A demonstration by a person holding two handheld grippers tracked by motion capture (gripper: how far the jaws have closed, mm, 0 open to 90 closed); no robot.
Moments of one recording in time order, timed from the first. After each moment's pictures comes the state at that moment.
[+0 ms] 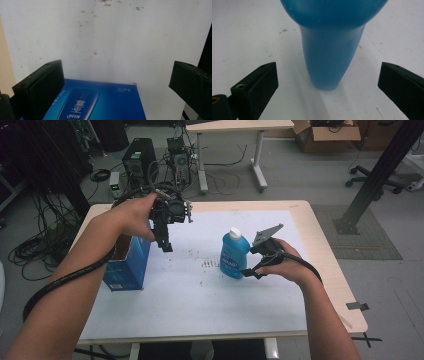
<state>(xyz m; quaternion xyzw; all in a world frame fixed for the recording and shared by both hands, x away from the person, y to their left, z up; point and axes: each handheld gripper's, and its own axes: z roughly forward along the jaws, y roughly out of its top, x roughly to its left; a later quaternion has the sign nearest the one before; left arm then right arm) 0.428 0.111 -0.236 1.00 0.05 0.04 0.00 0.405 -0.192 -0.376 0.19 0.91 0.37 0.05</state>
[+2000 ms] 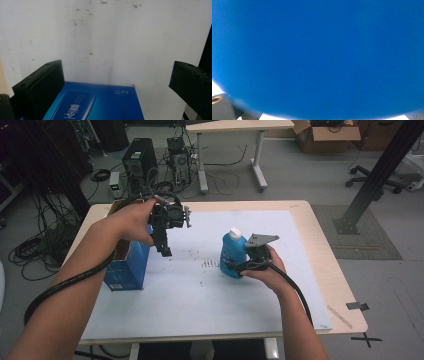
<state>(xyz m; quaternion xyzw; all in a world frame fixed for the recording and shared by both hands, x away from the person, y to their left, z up) 0.427 0.117 -0.250 1.00 0.04 0.03 0.01 0.403 -0.164 -0.412 0.25 0.83 0.49 0.14</state>
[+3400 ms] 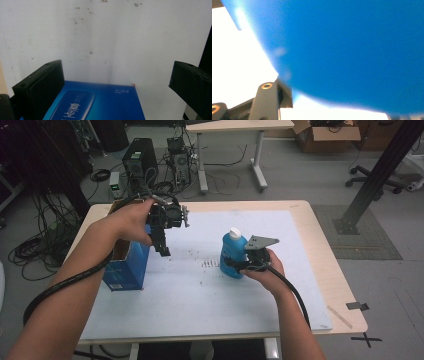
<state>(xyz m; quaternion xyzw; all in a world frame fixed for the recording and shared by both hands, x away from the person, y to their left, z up) 0.428 0.121 -0.251 1.00 0.05 0.03 0.01 0.399 -0.162 -0.416 0.23 0.82 0.51 0.15</state>
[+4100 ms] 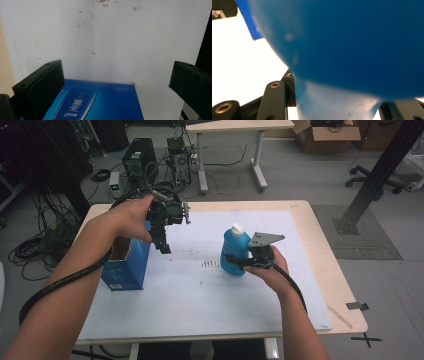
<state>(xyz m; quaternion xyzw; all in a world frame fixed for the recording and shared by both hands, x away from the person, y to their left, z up) 0.422 0.116 -0.230 1.00 0.04 0.04 0.01 0.393 -0.169 -0.384 0.20 0.81 0.53 0.14</state>
